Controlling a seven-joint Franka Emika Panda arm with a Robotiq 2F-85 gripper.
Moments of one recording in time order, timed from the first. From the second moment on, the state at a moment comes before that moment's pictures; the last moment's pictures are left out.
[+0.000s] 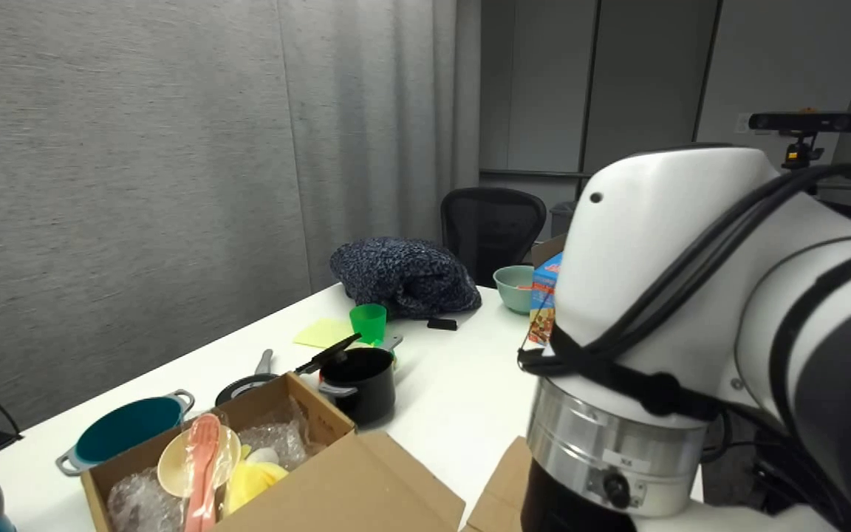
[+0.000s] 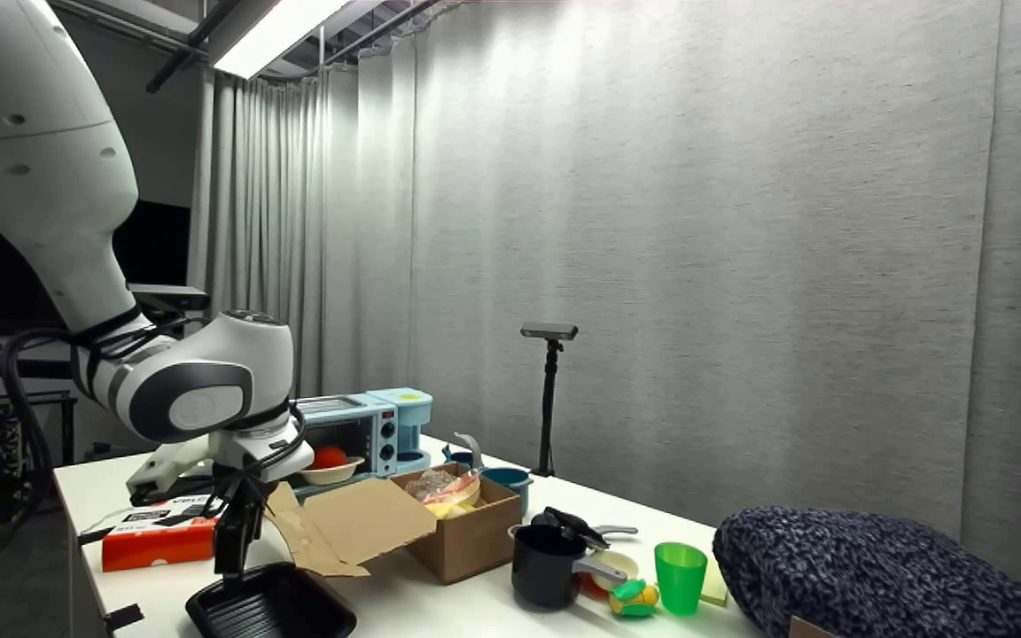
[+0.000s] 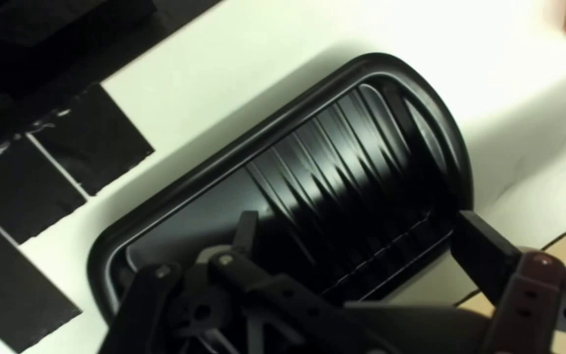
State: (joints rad) arm 0.14 0.02 0.46 -2.58 0.41 2.75 0.76
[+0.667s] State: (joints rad) arm 0.20 -0.13 0.34 -2.58 0.31 2.58 0.79
